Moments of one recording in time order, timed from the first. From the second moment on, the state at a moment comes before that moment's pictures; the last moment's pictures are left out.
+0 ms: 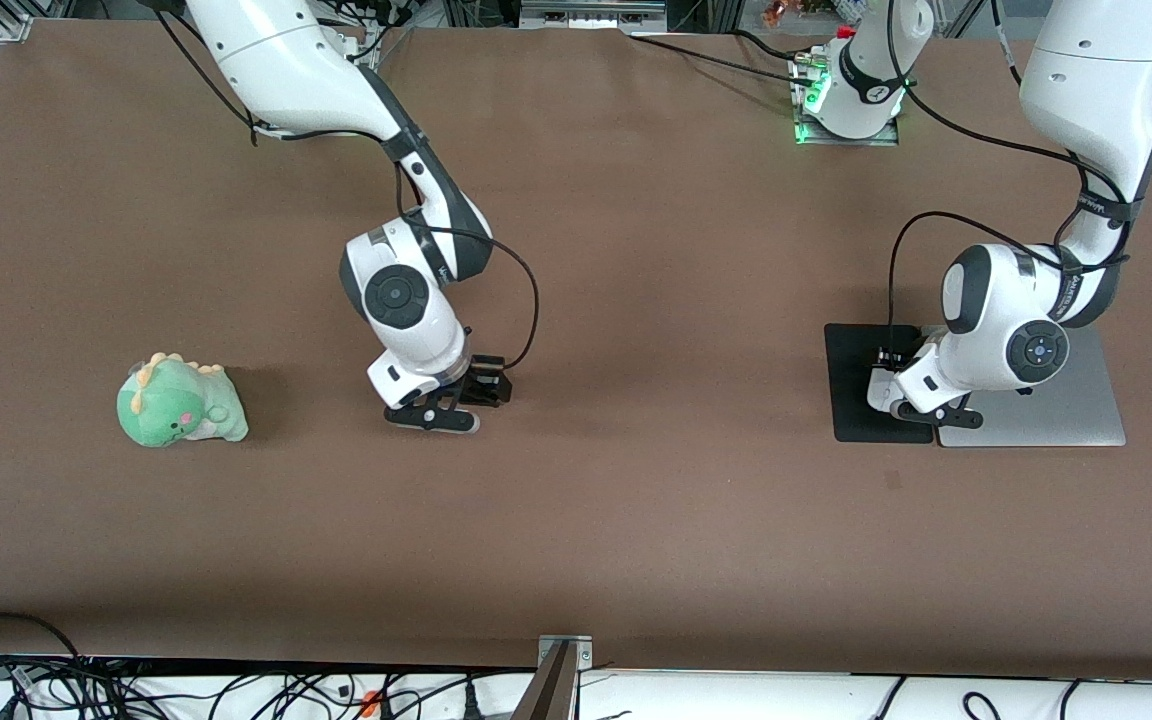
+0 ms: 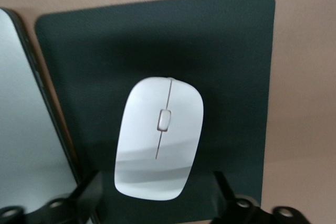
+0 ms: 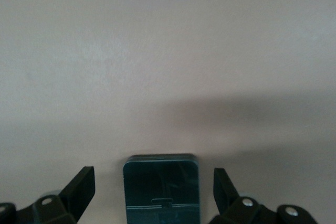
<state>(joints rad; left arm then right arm) 0.06 0.51 -0.05 -1.97 0.02 2.21 0.10 0.58 0.70 -0.05 -1.65 0.03 2.44 0.64</state>
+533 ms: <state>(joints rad) 0.07 0.42 -0.07 -1.72 -0.01 1.92 0.10 0.62 0.72 -0.08 -1.69 0.00 2.51 0.66</state>
